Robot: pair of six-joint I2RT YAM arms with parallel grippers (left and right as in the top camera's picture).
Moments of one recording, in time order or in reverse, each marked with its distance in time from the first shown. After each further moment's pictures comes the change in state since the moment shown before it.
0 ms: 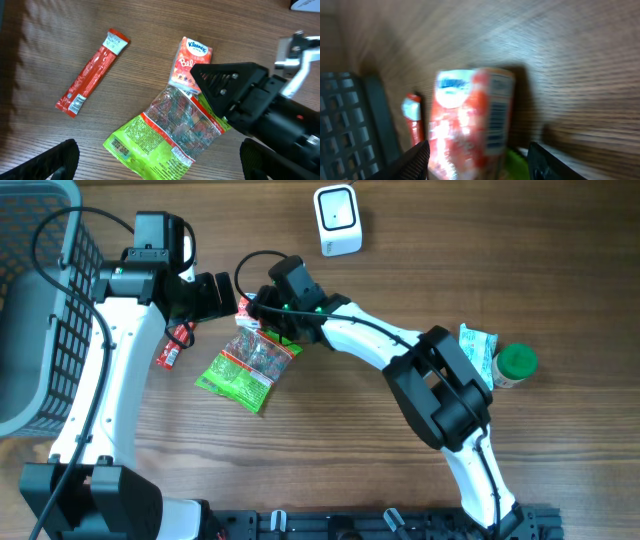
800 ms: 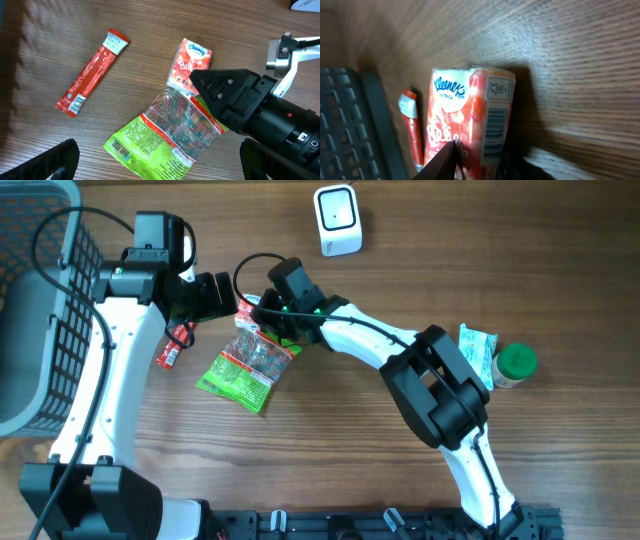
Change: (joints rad) left arm 0.000 0.000 0.000 0.000 0.000 0.000; right arm 0.001 0.016 0.000 0.007 -0.027 -0.021
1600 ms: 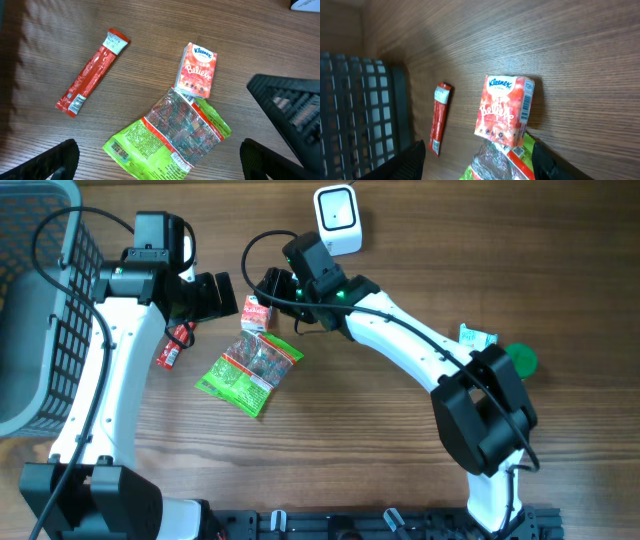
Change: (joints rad) left arm 0.000 0.000 0.000 0.000 0.000 0.000; right arm -0.037 -0.224 -0.004 -0.204 0.059 -0.152
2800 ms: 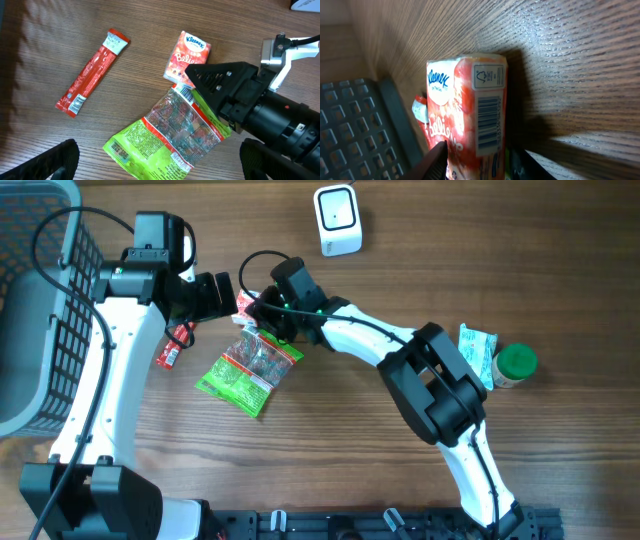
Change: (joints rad) left arm 0.000 0.000 0.000 0.000 0.000 0.000; right arm 0.031 0.247 -0.005 0.297 -0.103 0.310
